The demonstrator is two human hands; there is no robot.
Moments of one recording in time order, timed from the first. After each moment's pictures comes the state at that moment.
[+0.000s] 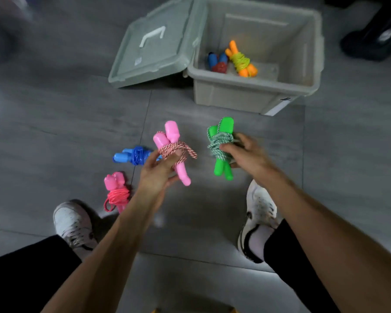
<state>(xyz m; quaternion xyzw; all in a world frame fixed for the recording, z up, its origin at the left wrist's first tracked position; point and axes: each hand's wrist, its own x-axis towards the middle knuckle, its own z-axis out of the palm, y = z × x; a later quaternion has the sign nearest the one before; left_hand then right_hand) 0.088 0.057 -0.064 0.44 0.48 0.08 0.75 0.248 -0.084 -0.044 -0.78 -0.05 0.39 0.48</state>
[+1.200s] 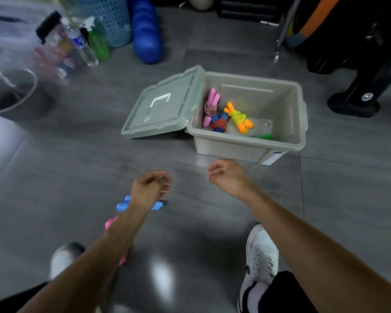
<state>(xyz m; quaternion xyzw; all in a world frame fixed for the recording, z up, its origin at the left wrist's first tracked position) 0.147 0.102 -0.022 0.56 0.51 0.11 0.64 0.303 -0.039 -0.030 -0.82 -0.18 0.38 0.39</state>
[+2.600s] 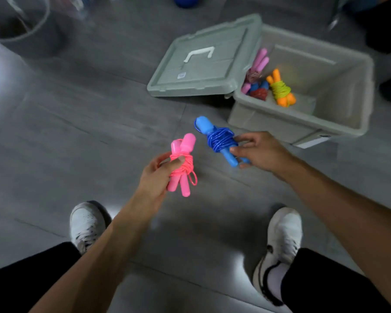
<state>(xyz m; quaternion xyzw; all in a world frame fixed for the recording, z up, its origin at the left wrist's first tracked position) 0.061 0.139 -0.060 0.43 0.45 0.12 0.78 0.268 0.013 -0.021 -0.79 -0.18 0.45 0.38</state>
